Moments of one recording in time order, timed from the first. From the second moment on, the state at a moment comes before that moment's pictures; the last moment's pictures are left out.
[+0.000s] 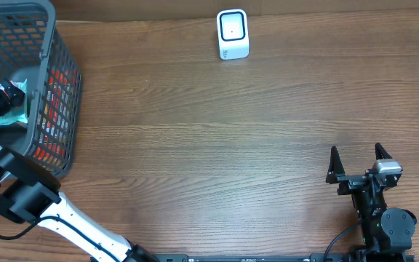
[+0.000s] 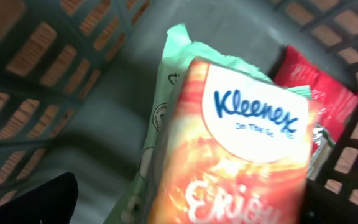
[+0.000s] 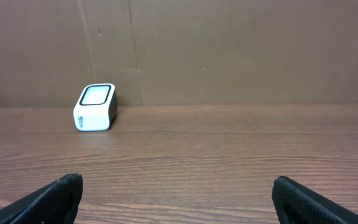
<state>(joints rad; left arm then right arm) 0.82 2.32 2.22 -1.02 0.25 0.12 0.01 0.01 0.02 -0.03 -0.07 0.05</state>
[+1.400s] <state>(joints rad) 0.77 2.32 2.11 -0.93 0.13 0.17 0.01 0.01 0.02 -0.03 -0.07 0.05</state>
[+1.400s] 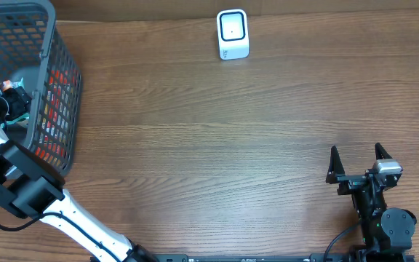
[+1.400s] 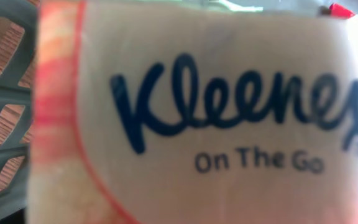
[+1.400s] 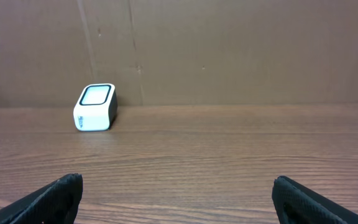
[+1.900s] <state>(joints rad) 0.77 2.32 2.06 -0.89 0.10 0.17 0.01 0.01 0.02 -0.03 -0.07 0.05</state>
